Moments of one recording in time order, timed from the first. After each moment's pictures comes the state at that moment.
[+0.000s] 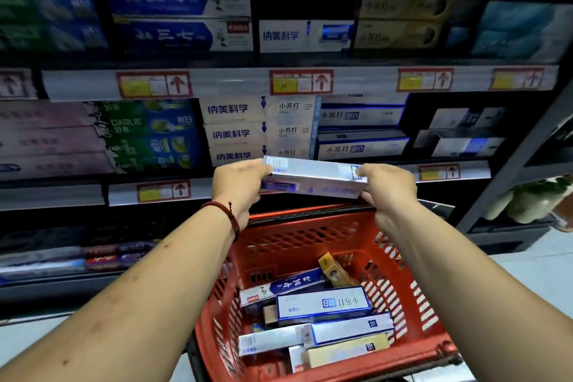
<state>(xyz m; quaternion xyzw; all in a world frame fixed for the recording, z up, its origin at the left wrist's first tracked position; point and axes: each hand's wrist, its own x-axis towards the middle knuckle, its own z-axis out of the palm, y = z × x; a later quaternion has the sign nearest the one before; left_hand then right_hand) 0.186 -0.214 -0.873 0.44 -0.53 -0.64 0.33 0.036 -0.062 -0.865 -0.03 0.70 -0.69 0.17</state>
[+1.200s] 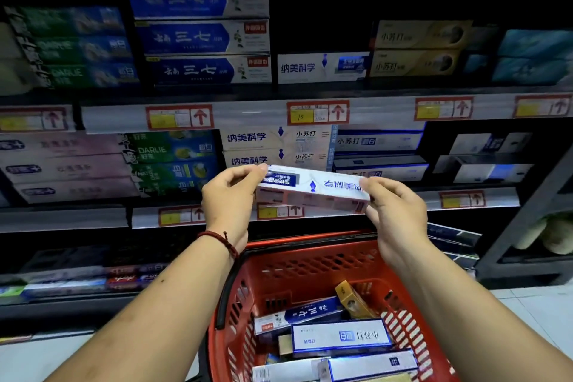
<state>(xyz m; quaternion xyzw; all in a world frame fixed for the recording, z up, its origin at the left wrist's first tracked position) 0.207 -0.229 -0.853 0.39 -0.52 -0.59 0.48 0.057 -0.069 -0.853 -0.07 0.60 -0.78 0.20</state>
